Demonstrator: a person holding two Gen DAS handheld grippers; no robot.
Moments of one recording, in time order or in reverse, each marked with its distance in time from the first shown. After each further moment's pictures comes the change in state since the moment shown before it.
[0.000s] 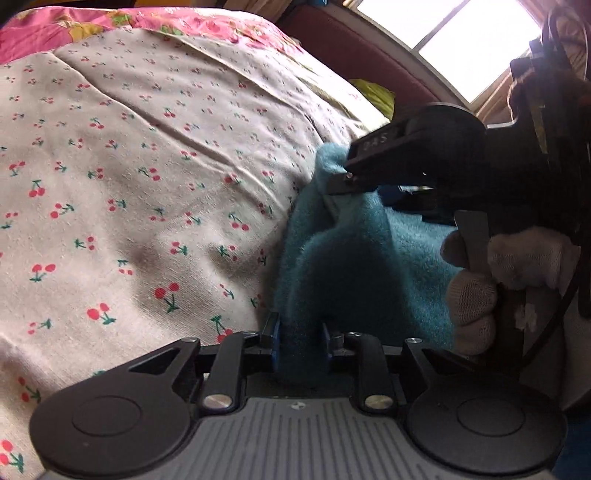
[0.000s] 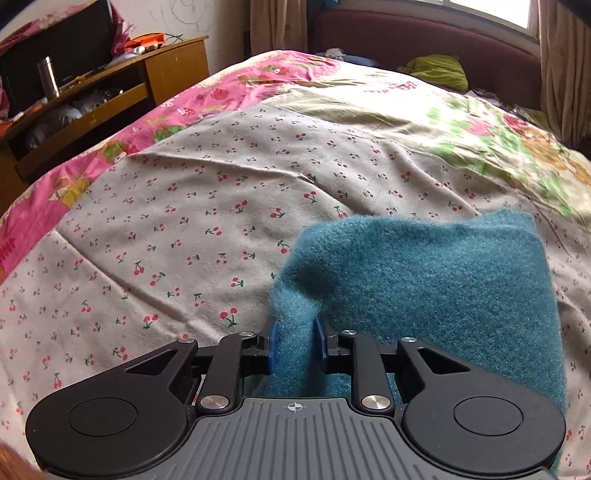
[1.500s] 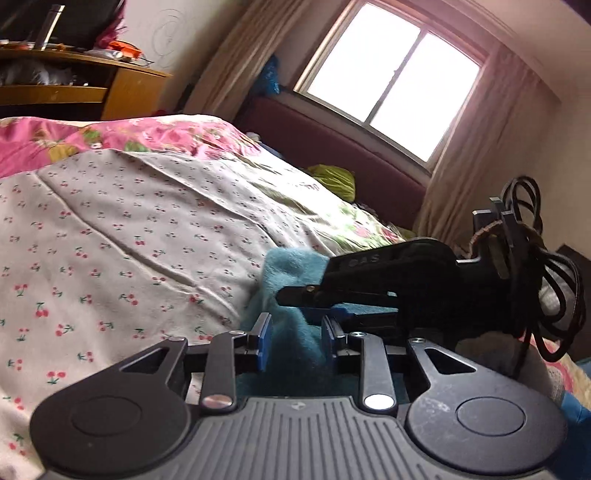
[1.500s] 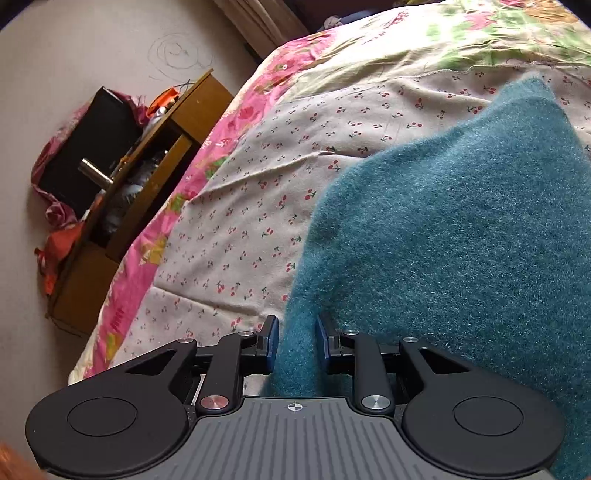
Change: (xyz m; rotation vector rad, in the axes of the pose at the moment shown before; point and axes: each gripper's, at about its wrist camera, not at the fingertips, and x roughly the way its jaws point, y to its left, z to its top) left arm -0.034 -0.040 0.000 0.178 -0.291 -0.083; right arm -0.007 -0.068 -0.017 0.291 0.076 0.426
